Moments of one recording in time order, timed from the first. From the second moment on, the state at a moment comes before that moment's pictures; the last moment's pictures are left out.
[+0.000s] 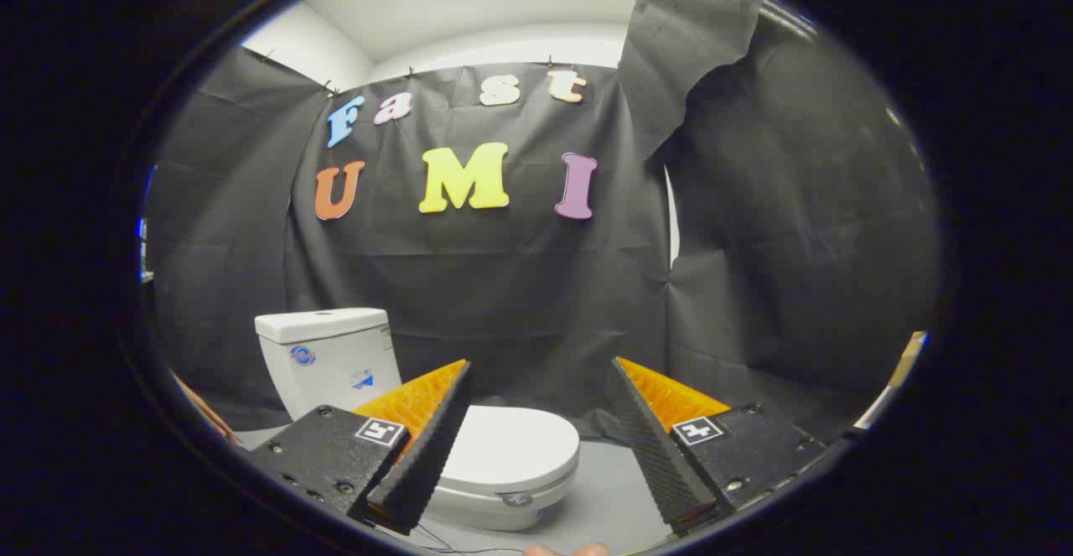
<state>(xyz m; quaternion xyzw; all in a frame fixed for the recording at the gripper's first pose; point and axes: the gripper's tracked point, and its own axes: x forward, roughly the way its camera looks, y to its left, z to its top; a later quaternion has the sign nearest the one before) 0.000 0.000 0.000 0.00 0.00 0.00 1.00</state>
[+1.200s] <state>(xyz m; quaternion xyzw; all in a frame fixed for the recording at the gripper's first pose) 0.008 0.022 -0.065 0.04 0.11 0.00 0.99</state>
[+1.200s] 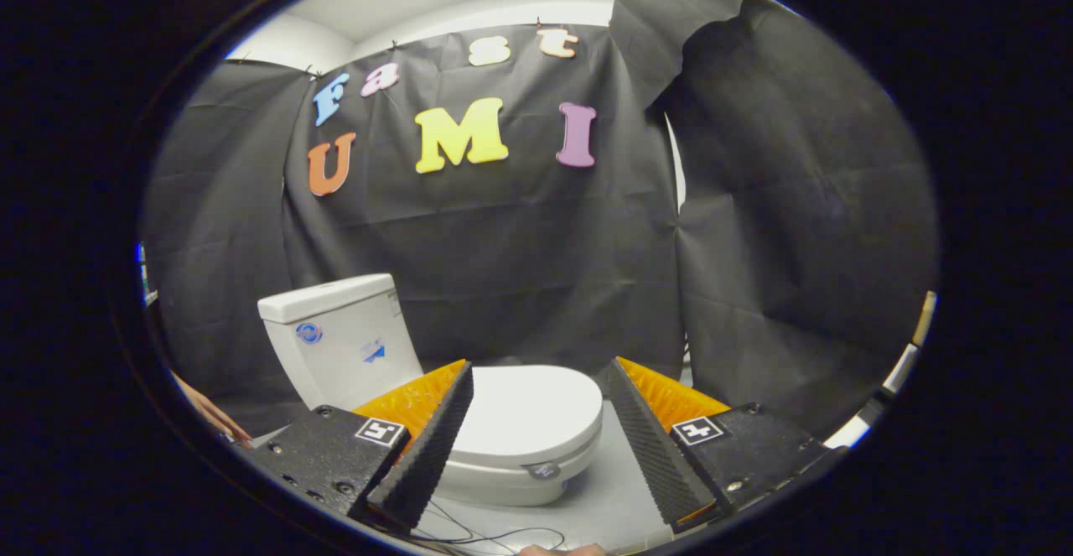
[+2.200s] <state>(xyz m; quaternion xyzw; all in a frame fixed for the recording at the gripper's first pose) 0.025 0.060 -0.223 0.23 0.36 -0.02 0.90</state>
